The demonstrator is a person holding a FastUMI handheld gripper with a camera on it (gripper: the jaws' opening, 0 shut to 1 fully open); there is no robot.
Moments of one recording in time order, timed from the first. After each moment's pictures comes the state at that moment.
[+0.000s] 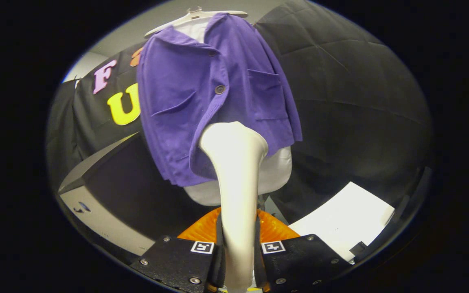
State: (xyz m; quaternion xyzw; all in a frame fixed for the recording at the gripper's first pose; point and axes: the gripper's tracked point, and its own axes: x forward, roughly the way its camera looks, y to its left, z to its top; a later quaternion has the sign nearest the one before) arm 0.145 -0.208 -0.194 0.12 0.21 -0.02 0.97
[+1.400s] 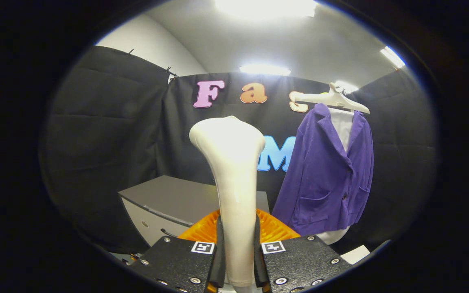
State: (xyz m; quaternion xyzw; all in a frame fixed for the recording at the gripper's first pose) arm 0.066 0.076 0.077 -0.04 0.01 0.12 0.99
